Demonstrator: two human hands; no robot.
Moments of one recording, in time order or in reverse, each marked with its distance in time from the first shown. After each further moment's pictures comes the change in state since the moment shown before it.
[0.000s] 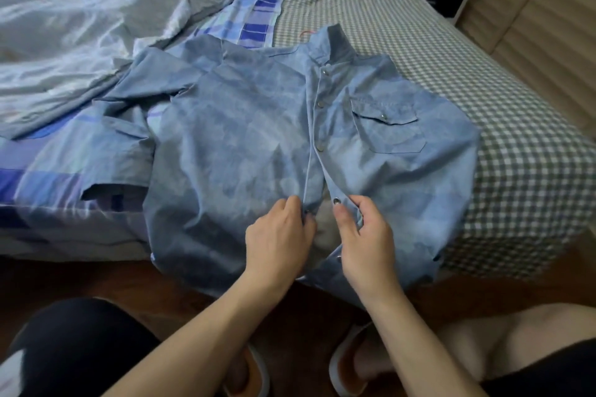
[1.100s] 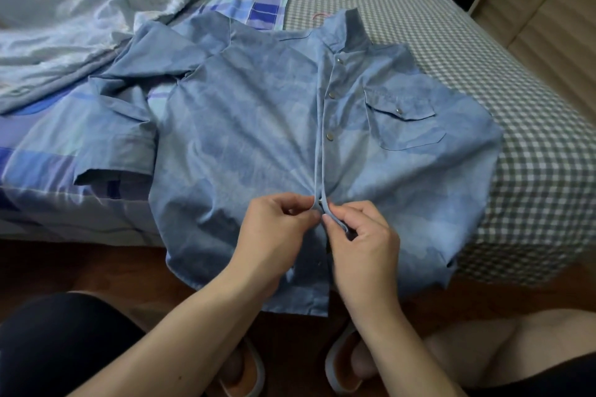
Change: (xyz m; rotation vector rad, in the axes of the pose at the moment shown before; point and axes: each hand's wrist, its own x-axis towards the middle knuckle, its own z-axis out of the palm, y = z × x) left_hand 0.000 -0.002 -0.048 -1.107 -0.253 -0.408; right_hand -0.013 -0.011 0.019 -0.146 0.081 -0.294
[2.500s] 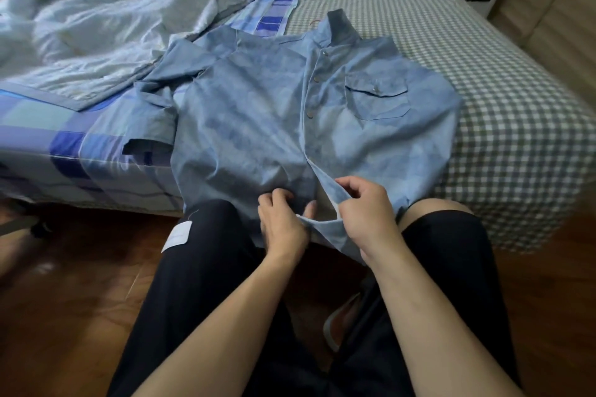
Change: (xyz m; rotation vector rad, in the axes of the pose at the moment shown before) left_hand -0.018 -0.110 0.058 0.624 0.417 0.176; right_hand -0.008 -0.004 -0.091 0.230 -0.354 0.577
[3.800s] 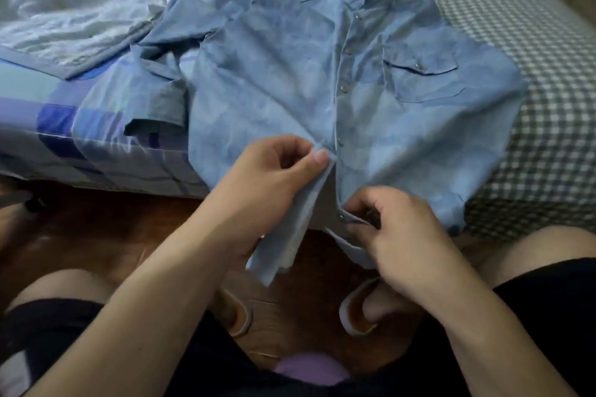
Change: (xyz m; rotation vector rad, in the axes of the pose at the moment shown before) left_hand 0.020 0.084 -0.164 -0.425 -0.536 0.063; right_hand -0.028 -0.032 0.012 -0.687 -0.172 -0.312
